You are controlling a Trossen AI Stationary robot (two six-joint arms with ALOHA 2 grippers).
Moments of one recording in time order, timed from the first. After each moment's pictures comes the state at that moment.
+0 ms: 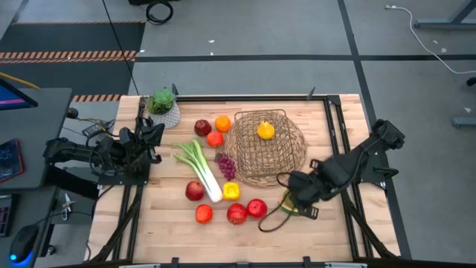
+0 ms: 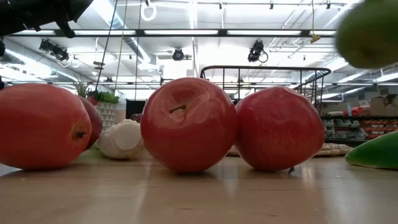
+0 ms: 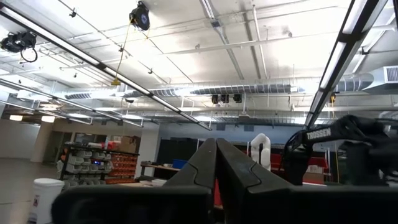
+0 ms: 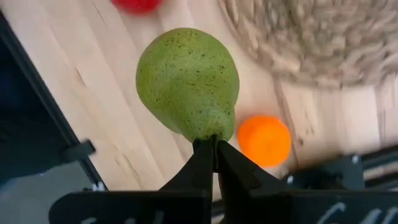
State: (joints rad) left arm -0.12 0.29 0.03 1.00 -0.50 0.22; right arm 0.55 1.60 1.66 -1.57 0.04 0.92
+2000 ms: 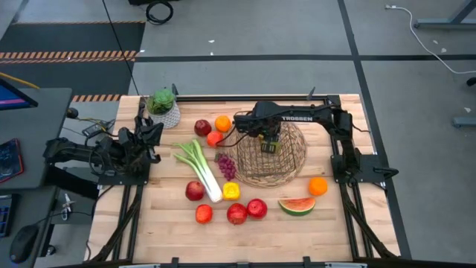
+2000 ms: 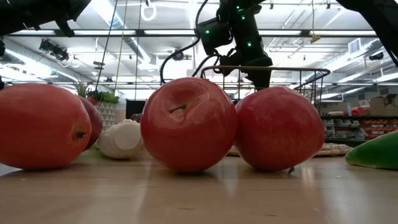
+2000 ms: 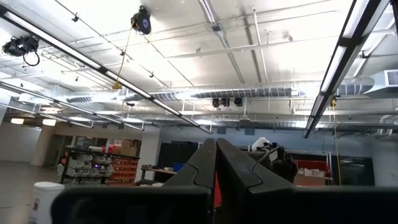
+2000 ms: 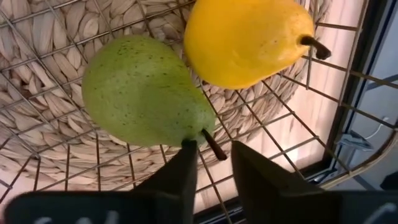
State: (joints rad) left arm -0.12 0.29 0.03 1.02 -0.50 0.23; right arm -0.21 2.03 1.81 -1.57 0.28 0.10
